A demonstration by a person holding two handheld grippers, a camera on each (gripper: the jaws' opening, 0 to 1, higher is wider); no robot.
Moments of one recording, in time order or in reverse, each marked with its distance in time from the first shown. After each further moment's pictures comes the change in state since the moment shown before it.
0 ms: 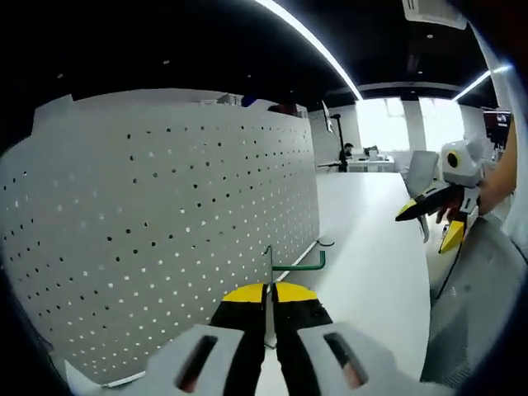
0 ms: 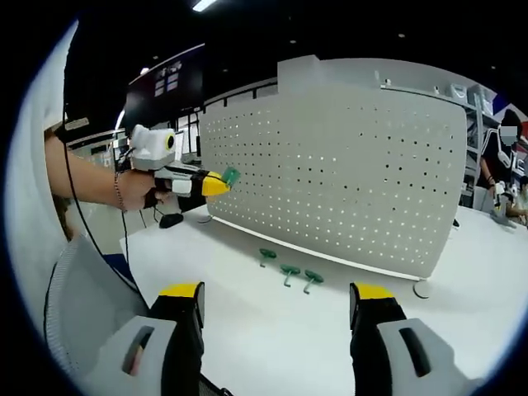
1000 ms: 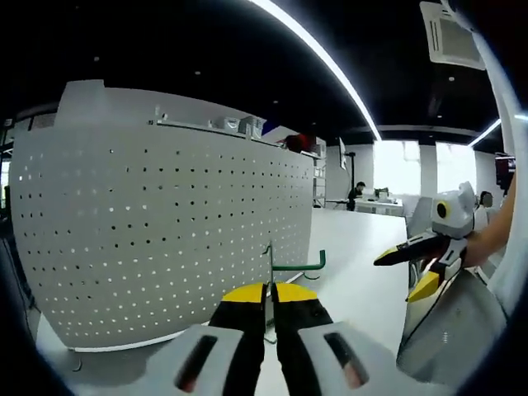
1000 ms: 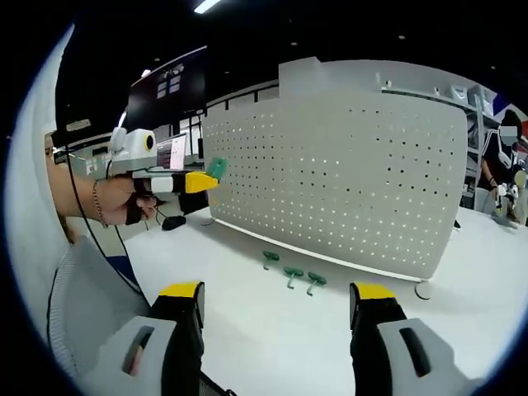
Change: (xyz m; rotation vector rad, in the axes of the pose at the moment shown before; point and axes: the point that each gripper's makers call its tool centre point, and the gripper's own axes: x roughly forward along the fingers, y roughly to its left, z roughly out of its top) left arm -0.022 -0.031 0.018 -0.160 -0.116 0.048; right arm -0.004 0.005 0.006 0.000 -0.024 0.010
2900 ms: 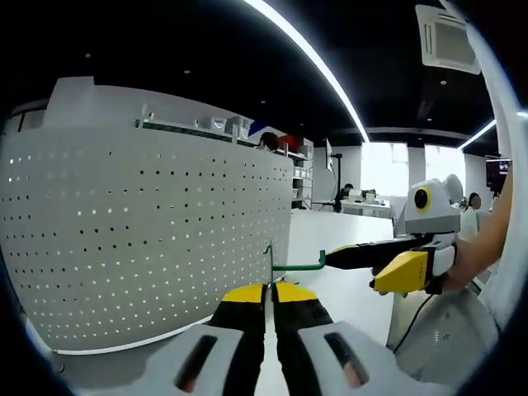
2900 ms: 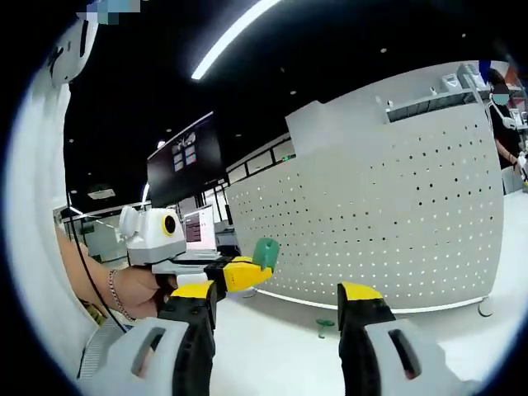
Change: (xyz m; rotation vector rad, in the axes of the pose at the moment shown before) left arm 0.021 -0.044 0.007 0.000 -0.008 -0.082; right arm 0.039 0.042 0.076 0.211 -0.308 0.177
